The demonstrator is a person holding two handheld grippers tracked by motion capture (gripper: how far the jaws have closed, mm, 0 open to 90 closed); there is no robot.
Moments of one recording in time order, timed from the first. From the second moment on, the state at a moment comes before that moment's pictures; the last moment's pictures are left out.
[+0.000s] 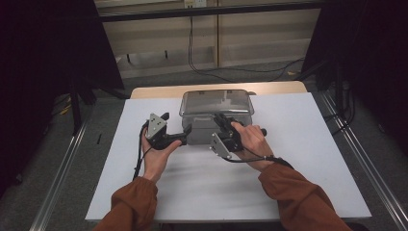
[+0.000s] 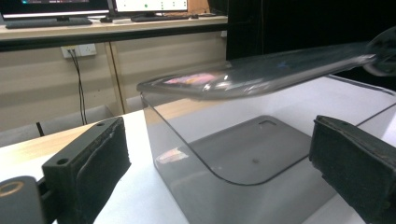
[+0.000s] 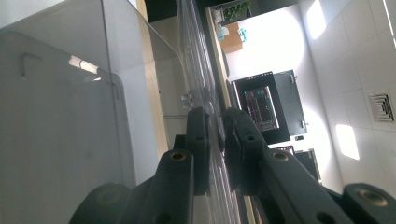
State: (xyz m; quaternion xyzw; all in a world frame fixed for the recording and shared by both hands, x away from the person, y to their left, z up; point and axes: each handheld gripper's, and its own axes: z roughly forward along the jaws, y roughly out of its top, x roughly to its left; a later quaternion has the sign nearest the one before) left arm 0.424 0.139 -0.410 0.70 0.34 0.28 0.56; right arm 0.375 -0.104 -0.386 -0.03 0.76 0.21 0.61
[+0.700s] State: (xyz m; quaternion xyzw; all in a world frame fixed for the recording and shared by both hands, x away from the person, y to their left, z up) left arm 0.449 0.135 -0.410 0.69 0.33 0.29 0.57; right arm 0.380 -0.102 -0.383 -0.02 0.76 0.22 0.61
